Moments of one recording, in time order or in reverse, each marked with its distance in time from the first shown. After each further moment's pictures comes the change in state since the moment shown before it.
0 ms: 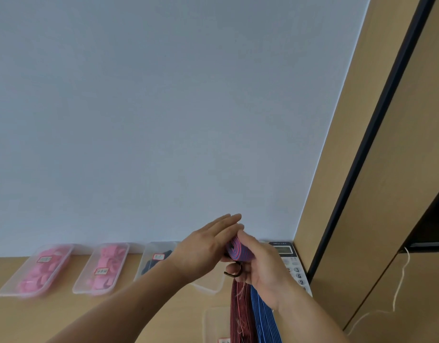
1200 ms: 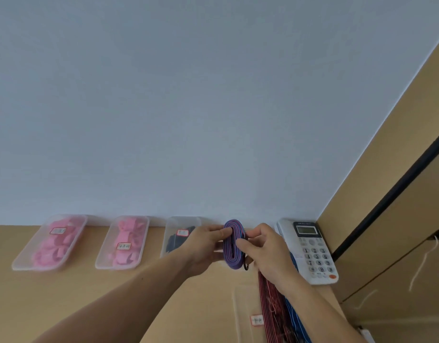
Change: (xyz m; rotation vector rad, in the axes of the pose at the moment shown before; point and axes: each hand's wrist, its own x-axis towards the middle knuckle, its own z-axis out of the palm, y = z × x) left_hand -0.073 -0.080 0.018 -1.584 -0.125 -1.265; right_hand 0.070 0.069 0.055 -0.605 0.301 -0.115
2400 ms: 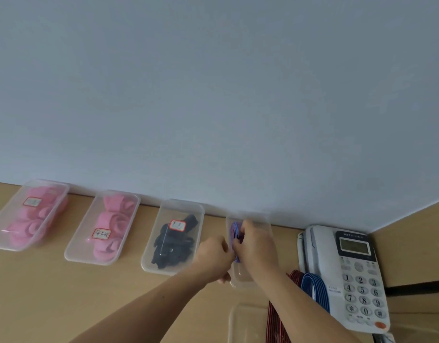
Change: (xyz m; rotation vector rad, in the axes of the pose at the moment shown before) left_hand 0.125 -0.065 -0.017 0.699 0.390 -0.308; right_hand 0.159 0.114 0.064 -0.732 -0.184 -0.058
